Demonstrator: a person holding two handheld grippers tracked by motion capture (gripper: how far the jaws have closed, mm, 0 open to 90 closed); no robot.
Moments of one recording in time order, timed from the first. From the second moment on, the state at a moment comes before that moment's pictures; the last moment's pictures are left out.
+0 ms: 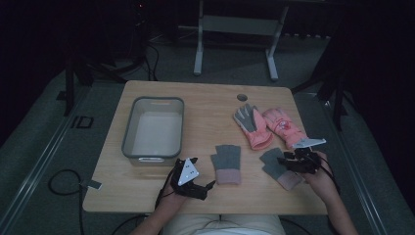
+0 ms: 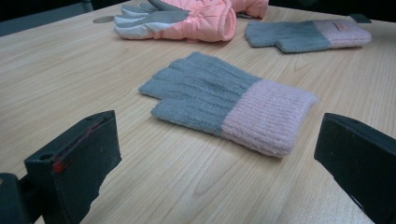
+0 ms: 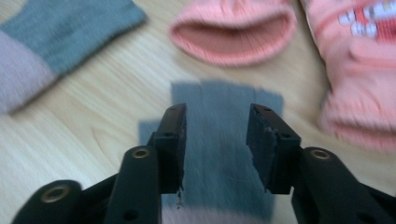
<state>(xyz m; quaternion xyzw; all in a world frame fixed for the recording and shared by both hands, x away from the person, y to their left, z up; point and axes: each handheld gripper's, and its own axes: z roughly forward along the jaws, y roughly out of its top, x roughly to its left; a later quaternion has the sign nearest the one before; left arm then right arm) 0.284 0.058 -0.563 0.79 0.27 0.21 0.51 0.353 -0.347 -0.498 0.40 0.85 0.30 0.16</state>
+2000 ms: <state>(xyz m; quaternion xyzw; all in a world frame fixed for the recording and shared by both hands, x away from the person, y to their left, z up) 0.282 0.055 -0.563 0.79 0.26 0.22 0.51 0.298 -0.302 -0.493 0.60 0.69 0.33 0.23</state>
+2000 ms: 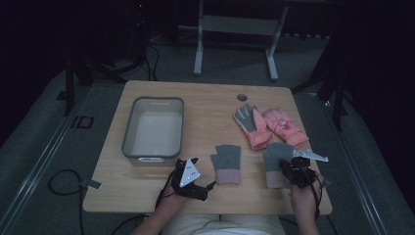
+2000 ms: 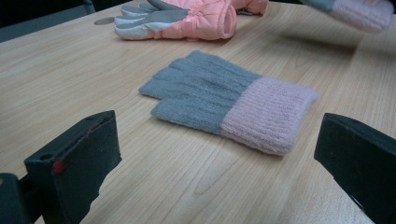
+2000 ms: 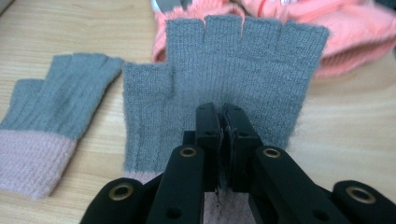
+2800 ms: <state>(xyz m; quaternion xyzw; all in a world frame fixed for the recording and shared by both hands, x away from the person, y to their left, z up) 0.281 0.056 -0.563 0.79 0.26 0.22 0.51 0.310 -0.306 -0.538 0.60 0.71 0.30 0.22</state>
